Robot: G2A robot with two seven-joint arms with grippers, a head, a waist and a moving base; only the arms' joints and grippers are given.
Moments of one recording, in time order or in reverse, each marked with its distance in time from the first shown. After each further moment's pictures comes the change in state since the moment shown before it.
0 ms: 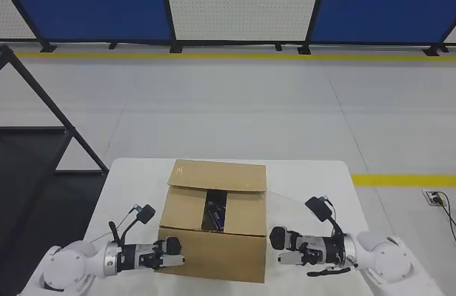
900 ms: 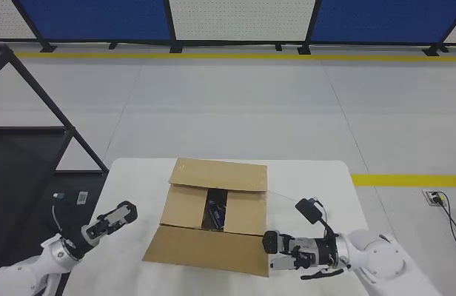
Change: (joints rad) left arm 0.137 0.027 -0.260 -0.007 -0.148 0.053 0.362; right arm 0.033 0.000 -0.063 -0.018 -0.014 0.015 0.022
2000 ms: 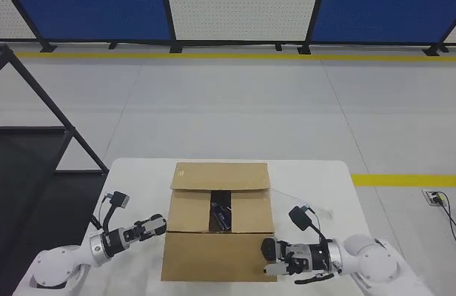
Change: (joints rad) left arm -0.146 -0.018 0.213 0.136 0.004 0.004 -0.128; right arm -0.006 0.008 -0.040 0.021 -0.114 0.030 -0.060
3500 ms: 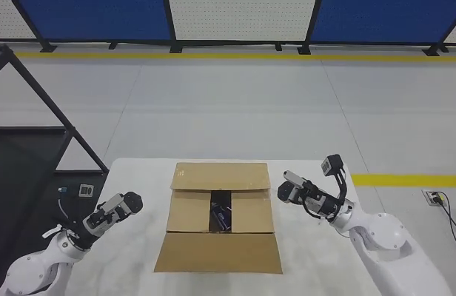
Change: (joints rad) left arm 0.052 0.003 -0.129 -0.036 -0.236 -0.054 0.098; right arm 0.116 -0.036 0.072 0.066 0.266 0.476 -0.378
